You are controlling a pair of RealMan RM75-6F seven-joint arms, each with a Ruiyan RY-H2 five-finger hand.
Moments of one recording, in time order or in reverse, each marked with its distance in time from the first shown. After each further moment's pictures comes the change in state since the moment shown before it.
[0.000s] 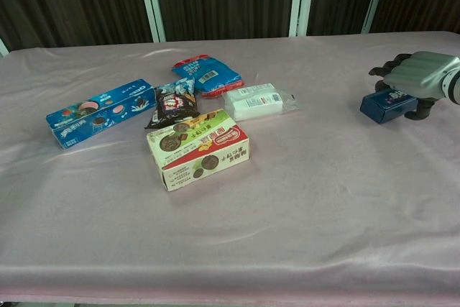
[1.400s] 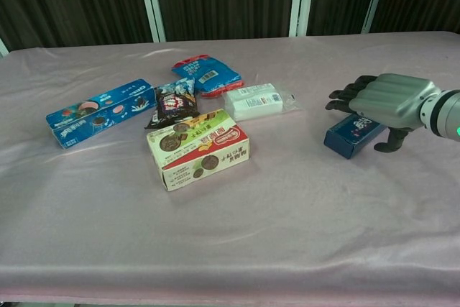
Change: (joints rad) left arm 0.005 0.013 0.016 0.005 0.038 0.014 -0.031; right arm -0.040 0.138 -0.038 -0.579 0.119 0.186 -0.299
